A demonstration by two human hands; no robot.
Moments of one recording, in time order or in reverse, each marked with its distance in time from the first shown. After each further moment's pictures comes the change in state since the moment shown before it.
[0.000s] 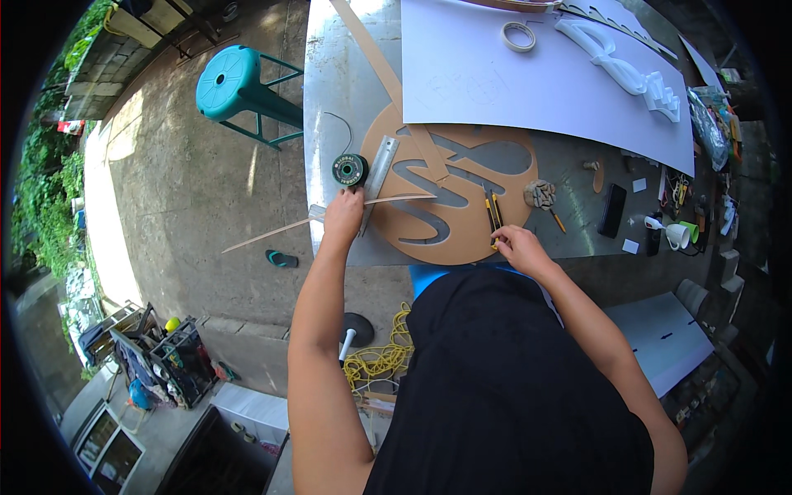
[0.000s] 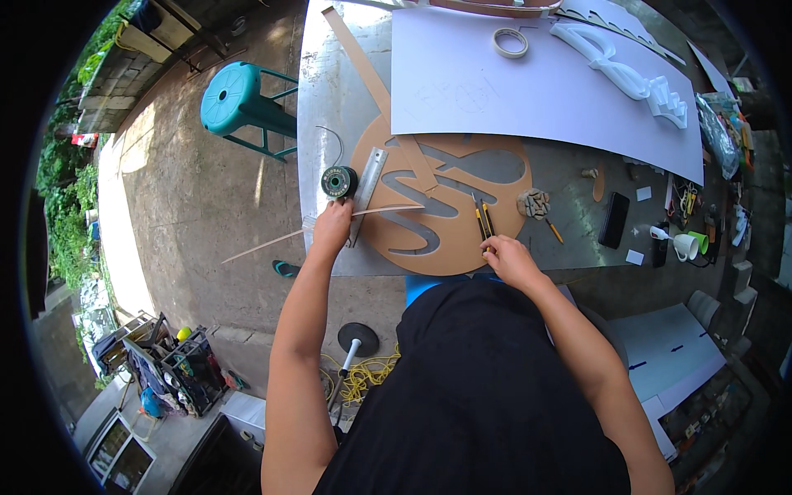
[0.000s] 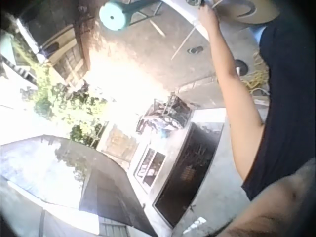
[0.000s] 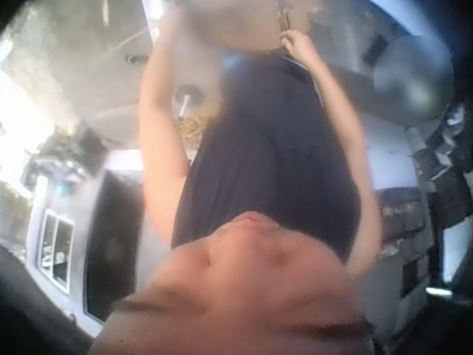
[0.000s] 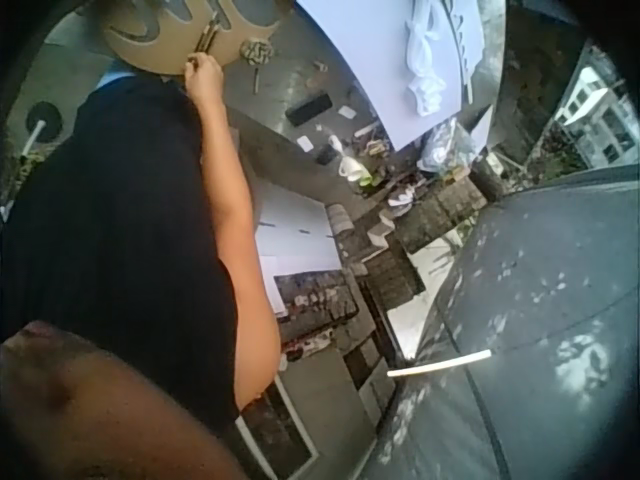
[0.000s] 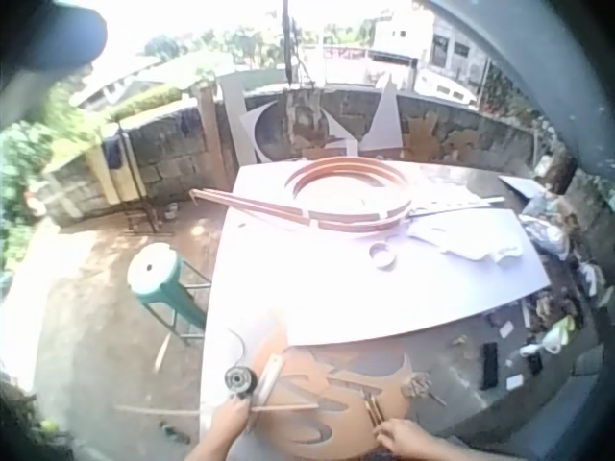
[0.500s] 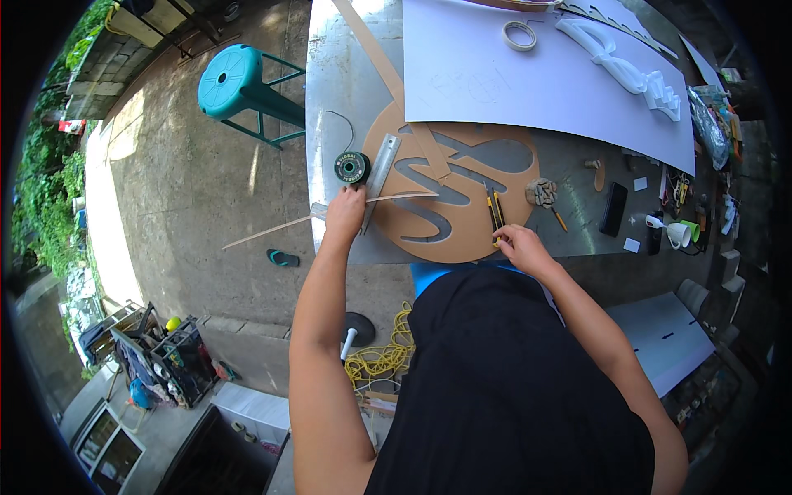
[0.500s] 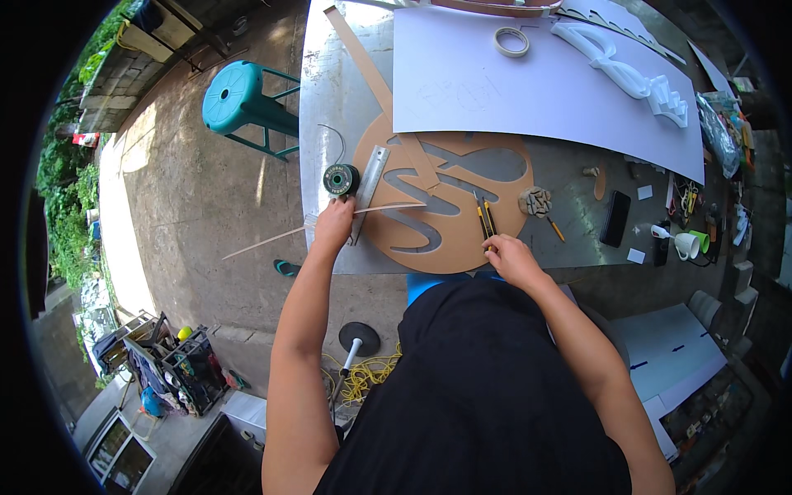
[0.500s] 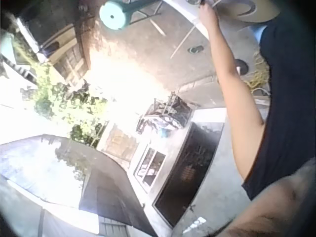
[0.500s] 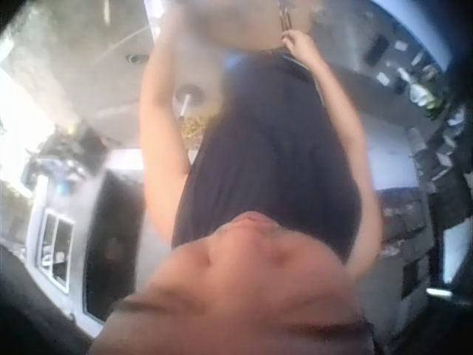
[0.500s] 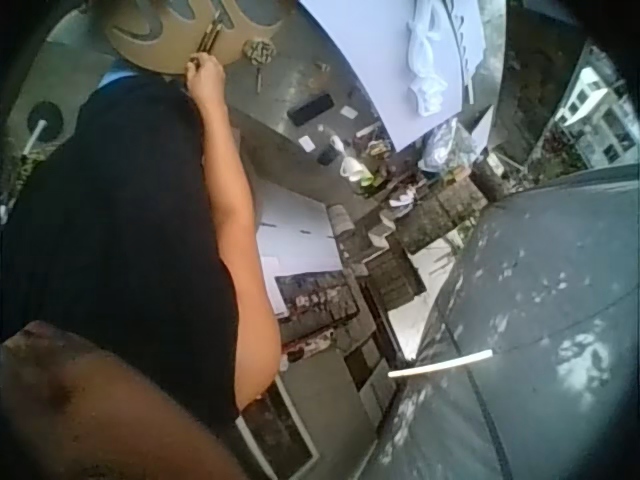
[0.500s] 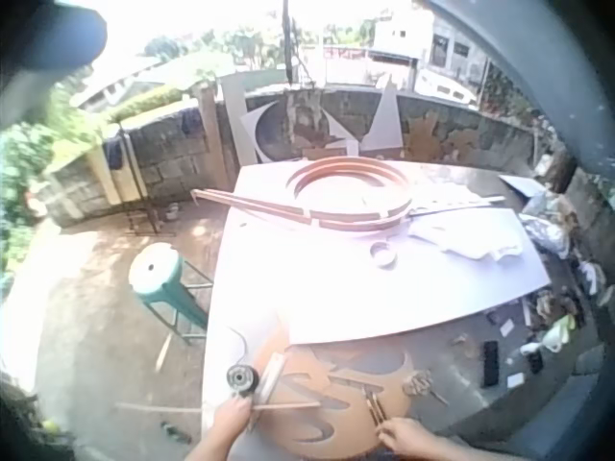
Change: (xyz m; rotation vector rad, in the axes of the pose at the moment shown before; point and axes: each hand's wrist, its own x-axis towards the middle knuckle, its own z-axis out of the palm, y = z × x) left_hand 0.002 -0.004 0.005 0.017 0.014 0.013; right_hand -0.002 0.003 0.003 0.004 0.009 -0.002
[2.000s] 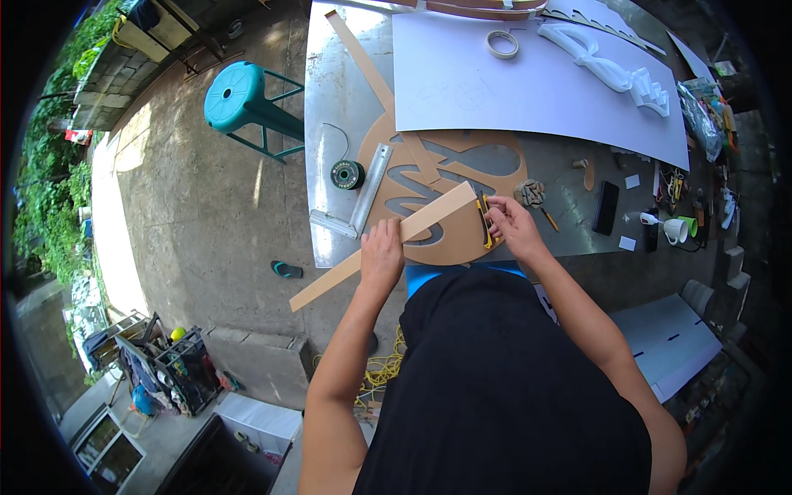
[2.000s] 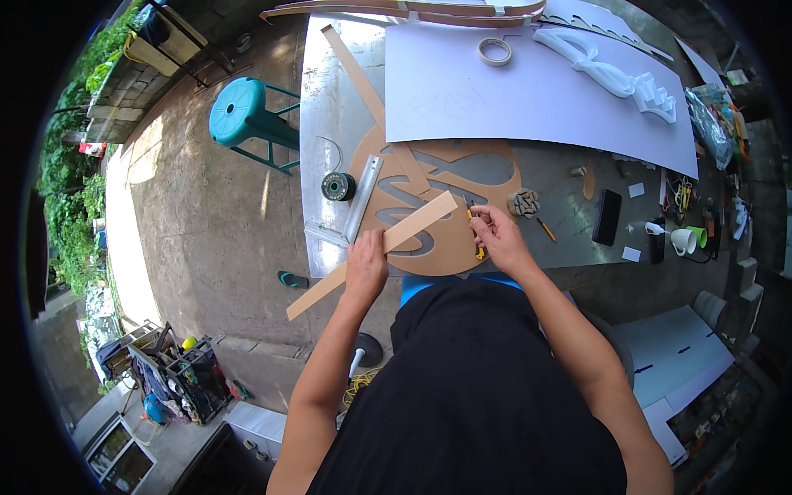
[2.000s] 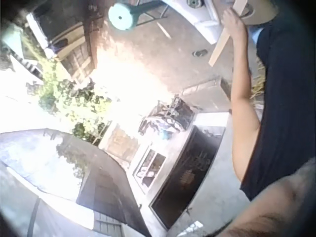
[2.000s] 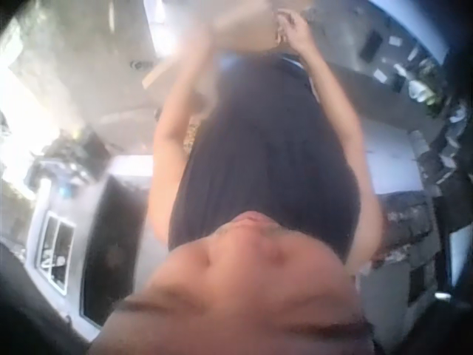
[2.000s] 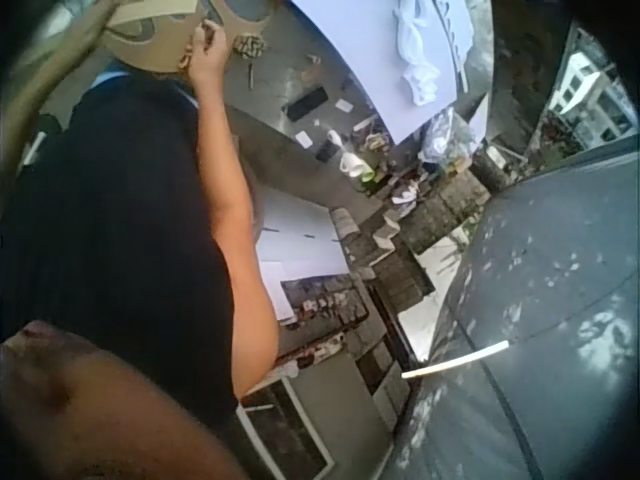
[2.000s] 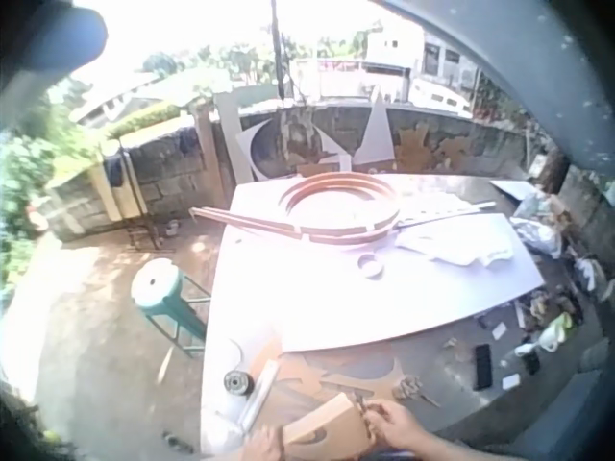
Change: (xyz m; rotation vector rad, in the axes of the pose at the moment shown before) left_hand -0.072 0.122 -0.028 -0.135 0.246 0.034; right_hand 0.005 -0.041 -0.026 0.558 0.201 0.006
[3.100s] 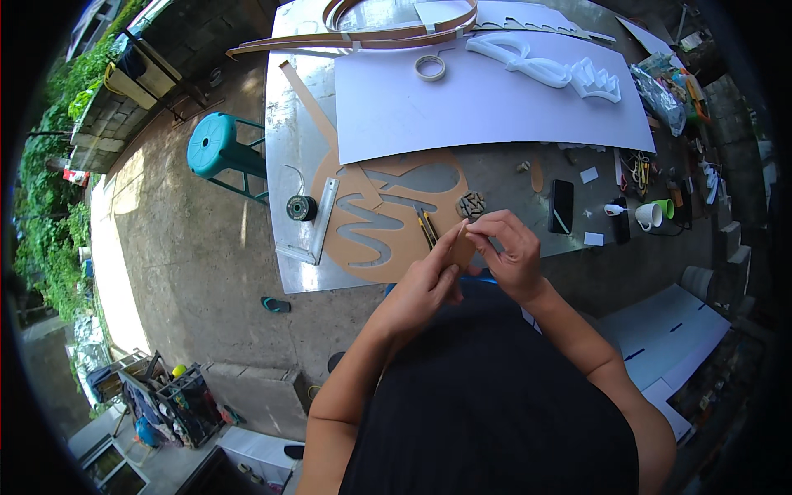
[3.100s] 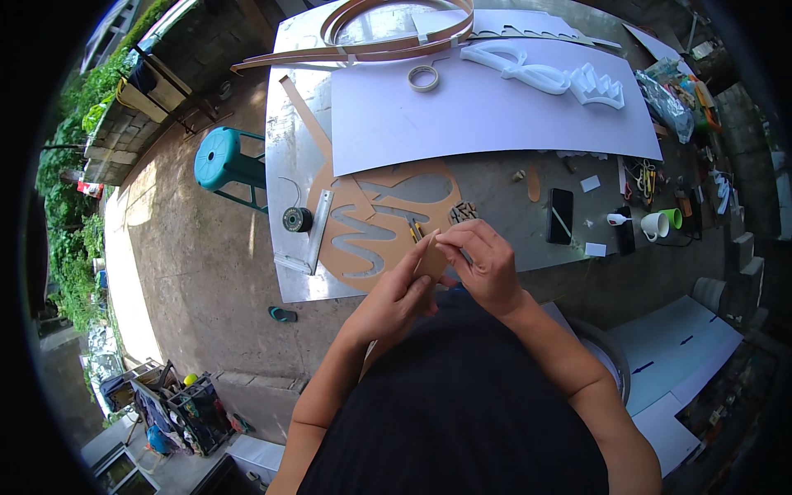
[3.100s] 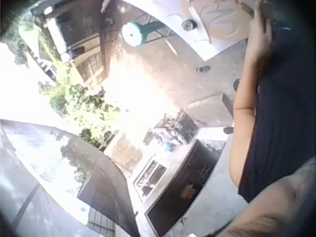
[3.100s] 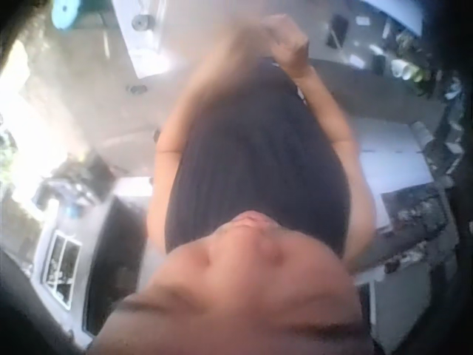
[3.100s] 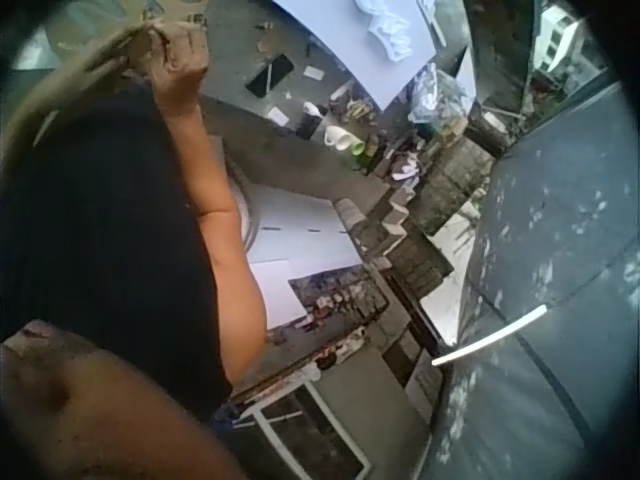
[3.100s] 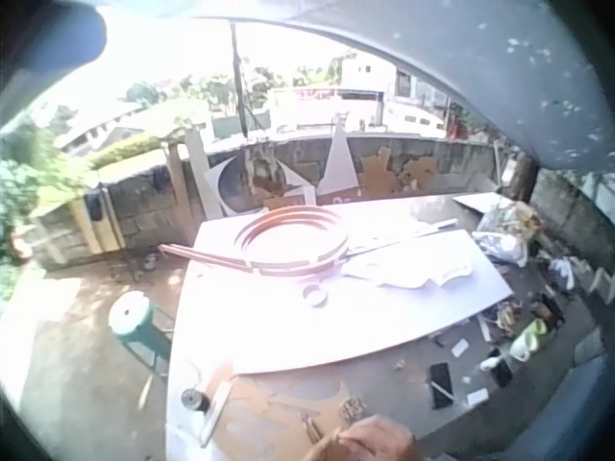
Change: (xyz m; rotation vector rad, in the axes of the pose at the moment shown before) left_hand 0.019 0.203 -0.099 -1.146 -0.571 0.020; right_hand -0.082 -0.083 -0.080 -0.293 0.377 -0.898
